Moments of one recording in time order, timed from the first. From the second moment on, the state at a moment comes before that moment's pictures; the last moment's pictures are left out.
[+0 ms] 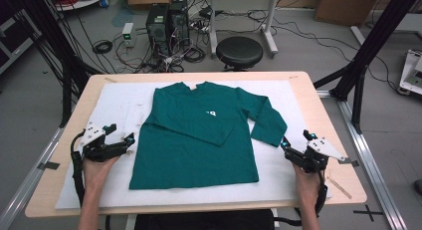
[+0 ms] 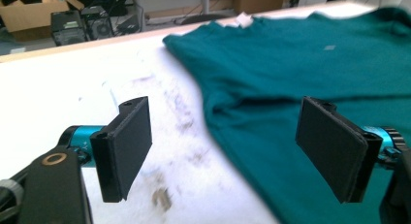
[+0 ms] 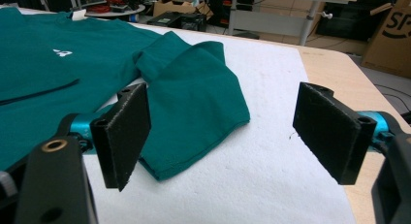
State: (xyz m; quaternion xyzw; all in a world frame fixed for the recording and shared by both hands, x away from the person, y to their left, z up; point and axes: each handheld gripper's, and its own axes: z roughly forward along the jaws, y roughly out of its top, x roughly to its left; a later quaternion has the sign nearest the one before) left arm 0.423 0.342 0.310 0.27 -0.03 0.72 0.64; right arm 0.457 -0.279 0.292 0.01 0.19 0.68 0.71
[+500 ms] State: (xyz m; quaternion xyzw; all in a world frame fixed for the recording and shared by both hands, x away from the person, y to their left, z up) left arm 0.434 0.355 0.306 0.25 -0.03 0.71 0.66; right arm 0.457 -0.278 0.294 0.00 0.22 0.66 0.71
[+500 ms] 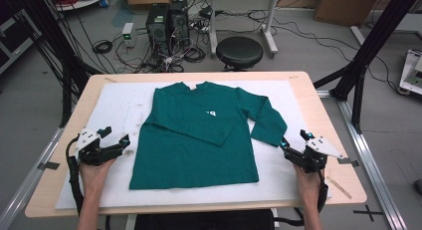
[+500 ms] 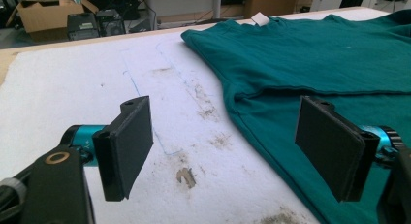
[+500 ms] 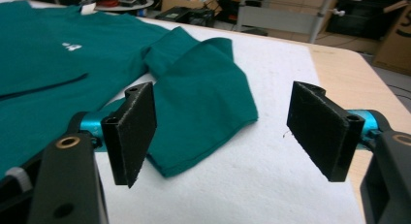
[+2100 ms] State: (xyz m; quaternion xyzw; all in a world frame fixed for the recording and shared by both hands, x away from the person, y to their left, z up) left arm 0.434 0.355 0.306 0.26 -0.03 0.71 0.66; right arm 0.450 -0.250 0.378 0.04 0.48 0.52 0.70
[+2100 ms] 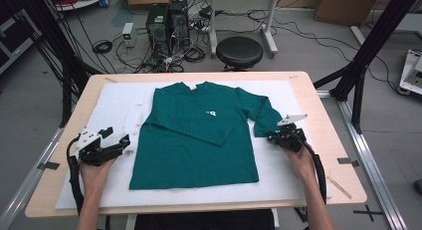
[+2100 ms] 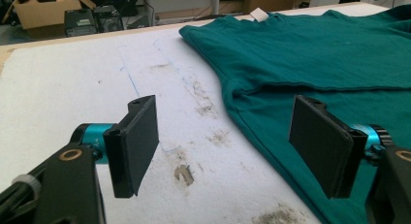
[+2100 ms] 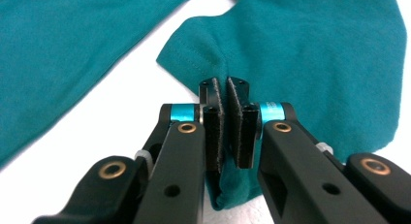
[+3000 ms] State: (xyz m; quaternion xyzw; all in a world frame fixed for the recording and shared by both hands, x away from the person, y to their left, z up) left arm 0.434 0.354 0.306 0.26 -0.03 0.71 0.66; right arm 0.376 -0.160 0.370 -0.07 0.46 0.58 0.67
